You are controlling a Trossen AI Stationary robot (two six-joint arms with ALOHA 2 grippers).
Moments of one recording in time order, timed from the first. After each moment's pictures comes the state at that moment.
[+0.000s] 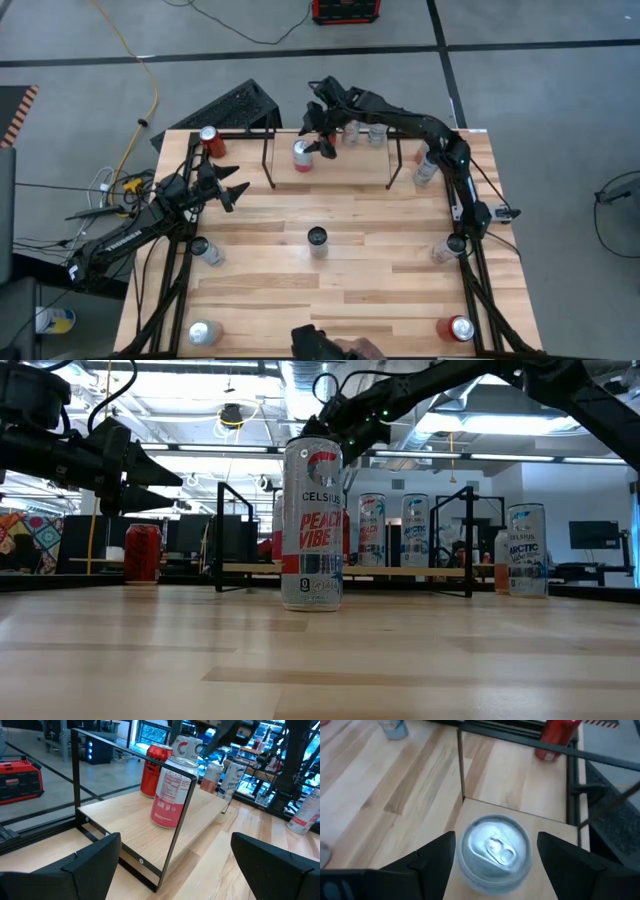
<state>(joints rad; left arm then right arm) 0.64 0.07 0.01 0.04 0.07 -0.22 -0.56 2.15 2.04 -0.68 -0.56 -0.62</state>
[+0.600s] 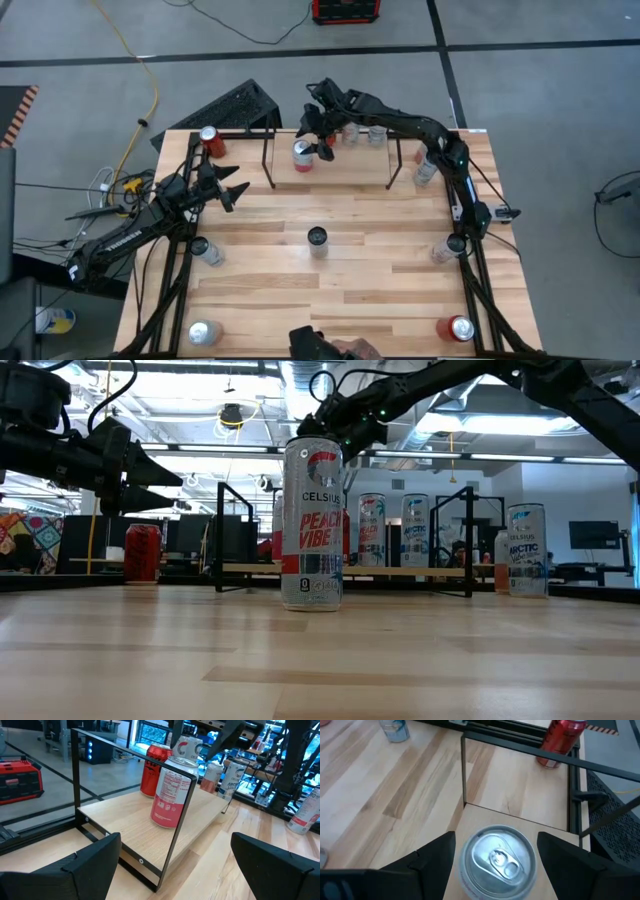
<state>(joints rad) 0.64 0.07 0.01 0.04 0.07 -0.22 -0.54 2.16 2.04 -0.66 -0.55 -0.62</state>
